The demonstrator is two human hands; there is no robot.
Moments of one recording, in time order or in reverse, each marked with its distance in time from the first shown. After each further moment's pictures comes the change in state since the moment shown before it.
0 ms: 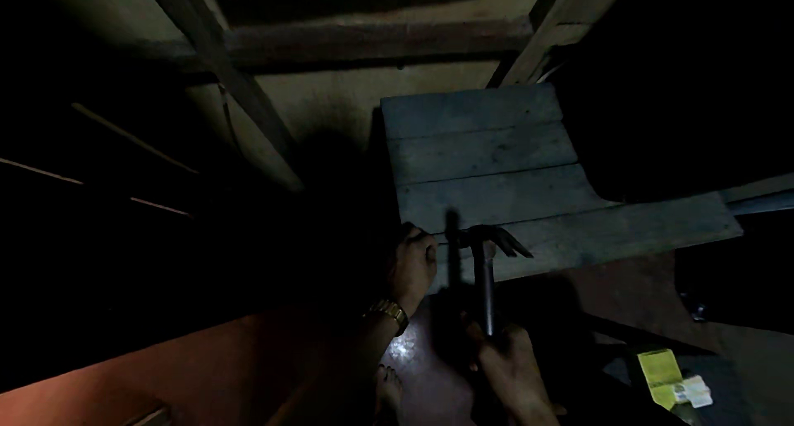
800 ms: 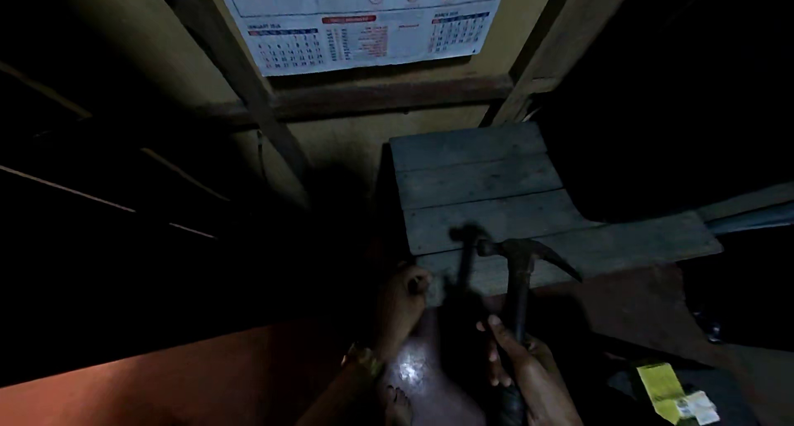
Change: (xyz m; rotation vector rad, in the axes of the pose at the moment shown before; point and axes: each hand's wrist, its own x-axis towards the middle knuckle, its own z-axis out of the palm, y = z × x) left_hand -0.044 0.025 -0.076 -0.231 -0.111 -0.221; right_hand -0.028 -0.032 -0.026 0.586 -0.109 0.054
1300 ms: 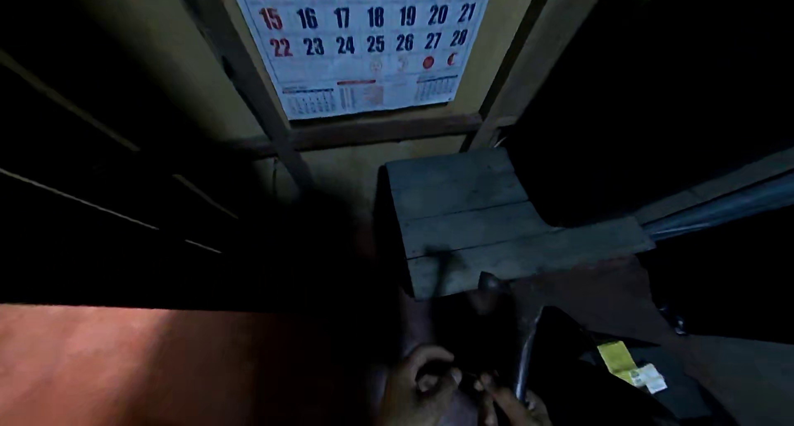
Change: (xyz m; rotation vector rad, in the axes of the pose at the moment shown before) left_hand -0.168 0.054 -0.033 -0.641 -0.206 -0.129; right_hand -0.128 0.002 0.008 0.167 -0.088 -0.049
